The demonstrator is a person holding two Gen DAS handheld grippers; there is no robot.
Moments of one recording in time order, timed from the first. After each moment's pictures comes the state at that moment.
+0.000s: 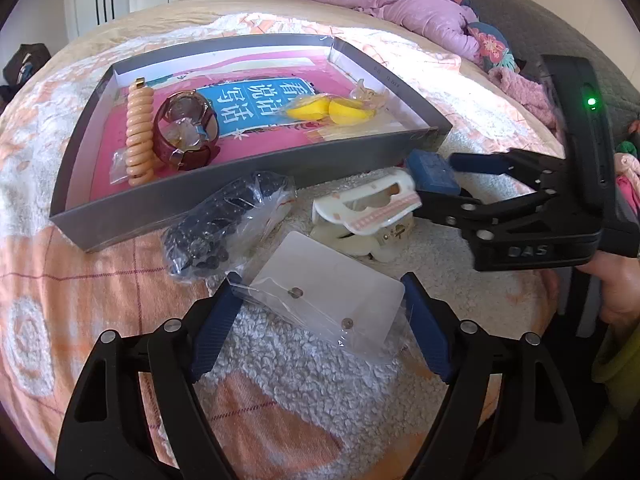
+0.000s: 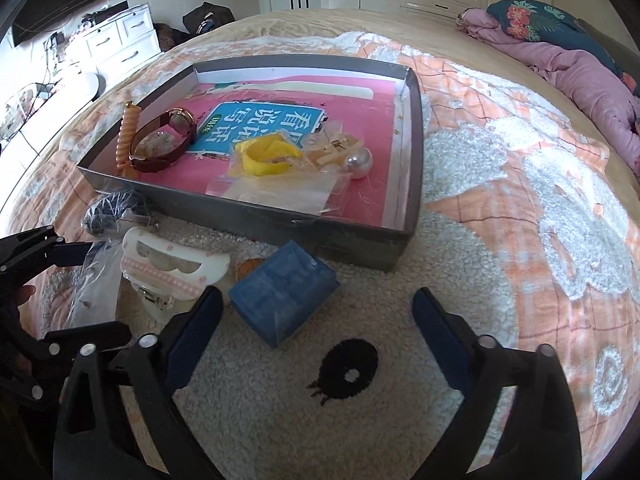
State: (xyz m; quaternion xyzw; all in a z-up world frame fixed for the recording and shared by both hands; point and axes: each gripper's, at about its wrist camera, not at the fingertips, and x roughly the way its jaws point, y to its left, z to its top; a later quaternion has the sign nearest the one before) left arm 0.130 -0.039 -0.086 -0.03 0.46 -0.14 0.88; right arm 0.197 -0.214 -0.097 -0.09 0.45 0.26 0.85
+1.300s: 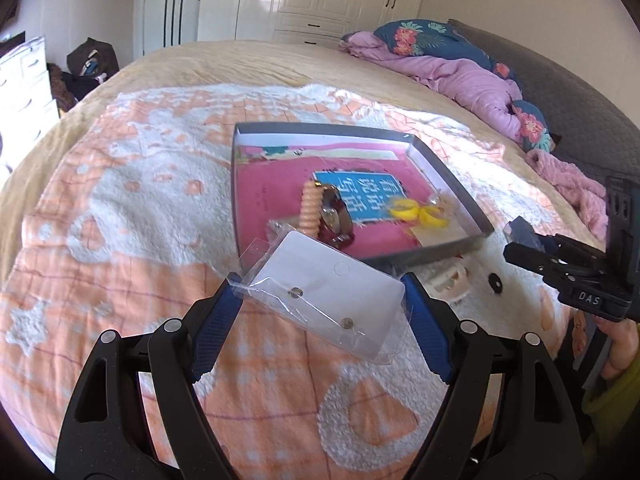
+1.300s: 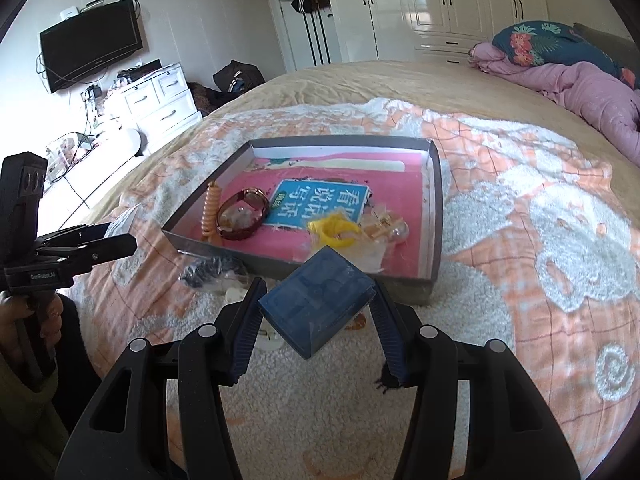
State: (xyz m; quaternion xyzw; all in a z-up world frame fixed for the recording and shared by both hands) left arm 0.111 0.050 -0.016 -0.07 0.38 -0.05 0.92; right arm 0.160 -0.227 -0.029 -0.02 0.37 0.31 0.87
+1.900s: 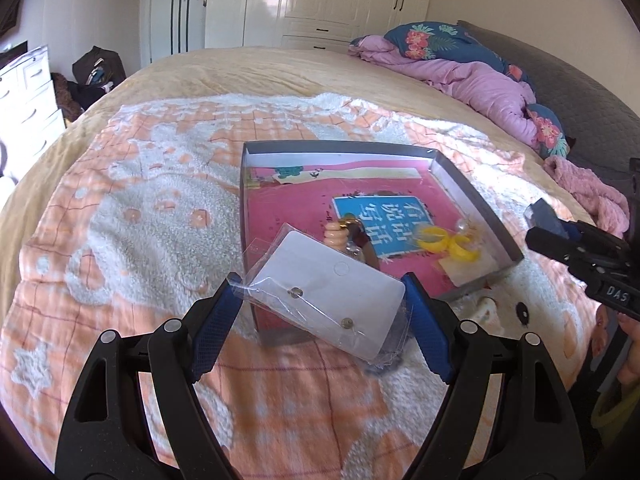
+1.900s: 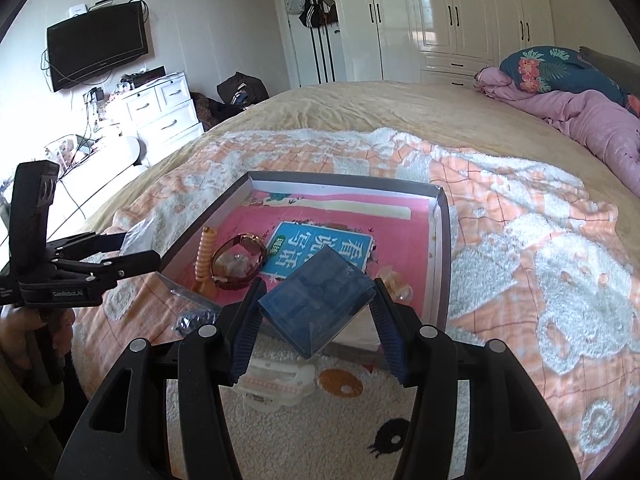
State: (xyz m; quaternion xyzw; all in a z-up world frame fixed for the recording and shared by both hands) left arm 0.154 0.059 -0.019 -0.06 0.38 -0.02 0.92; right arm 0.193 -0.202 -0.010 -0.03 0.34 0.32 0.89
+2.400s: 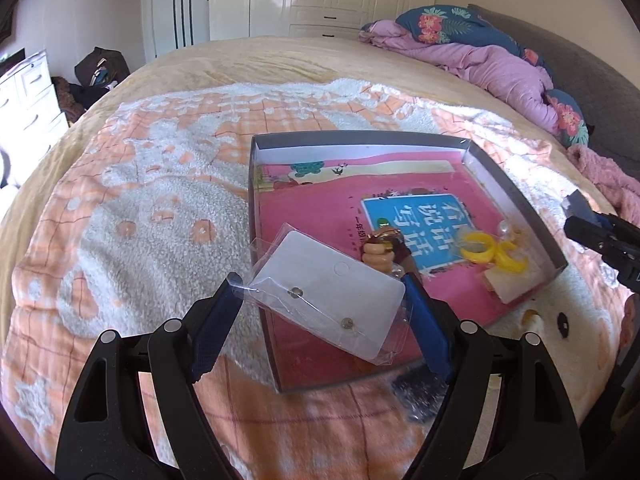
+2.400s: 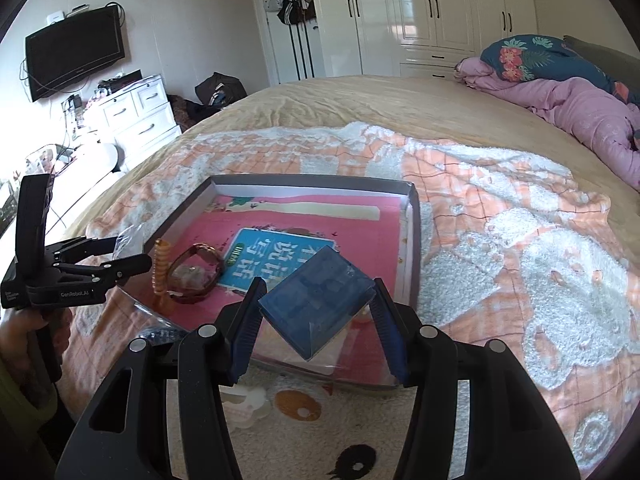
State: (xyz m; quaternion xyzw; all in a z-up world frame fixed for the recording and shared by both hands) left arm 0.195 0.068 -0.042 -0.03 0.40 -0.01 0.92; right arm 0.226 -0.214 -0.026 -0.02 0.35 0.28 0.89
